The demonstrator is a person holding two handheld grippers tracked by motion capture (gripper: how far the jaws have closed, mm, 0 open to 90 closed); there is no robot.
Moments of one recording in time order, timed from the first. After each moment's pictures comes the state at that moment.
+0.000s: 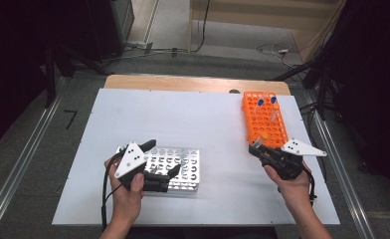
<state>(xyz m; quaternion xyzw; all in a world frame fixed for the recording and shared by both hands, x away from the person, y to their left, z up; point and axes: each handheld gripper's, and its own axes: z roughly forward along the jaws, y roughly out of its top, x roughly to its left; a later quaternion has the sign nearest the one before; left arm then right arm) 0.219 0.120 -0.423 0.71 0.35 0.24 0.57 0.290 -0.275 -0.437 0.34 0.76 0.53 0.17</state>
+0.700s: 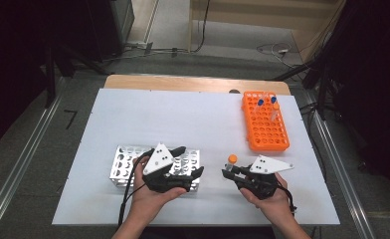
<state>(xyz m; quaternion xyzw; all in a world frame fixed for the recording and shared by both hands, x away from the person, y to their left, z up) 0.223 0.073 -0.424 0.74 0.33 0.17 0.56 0.253 -0.216 -0.453 0.26 0.83 0.49 0.11</state>
